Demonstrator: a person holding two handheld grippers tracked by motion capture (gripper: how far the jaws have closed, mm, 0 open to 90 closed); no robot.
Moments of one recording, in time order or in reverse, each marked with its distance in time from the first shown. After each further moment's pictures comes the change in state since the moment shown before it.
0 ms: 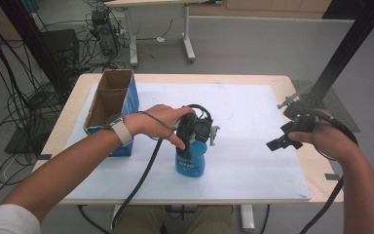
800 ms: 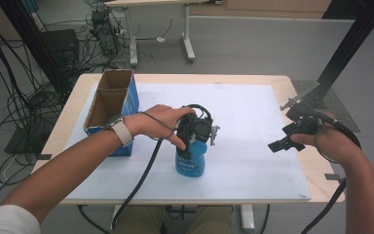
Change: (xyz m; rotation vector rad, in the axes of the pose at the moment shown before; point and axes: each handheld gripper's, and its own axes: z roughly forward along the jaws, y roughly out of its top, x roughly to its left) left arm -0.002 0.003 0.000 0.012 0.006 -0.015; right arm 0.002 -0.011 -0.004 -0.020 -0.005 0.004
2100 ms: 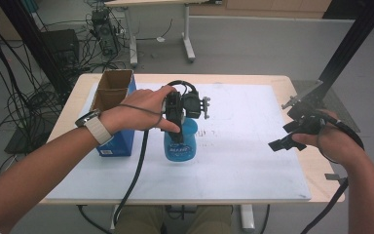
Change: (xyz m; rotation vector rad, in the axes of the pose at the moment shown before) left arm -0.020 -0.026 -0.078 0.000 0.086 -0.364; right arm 0.009 0.000 -0.008 -0.026 -0.017 -0.020
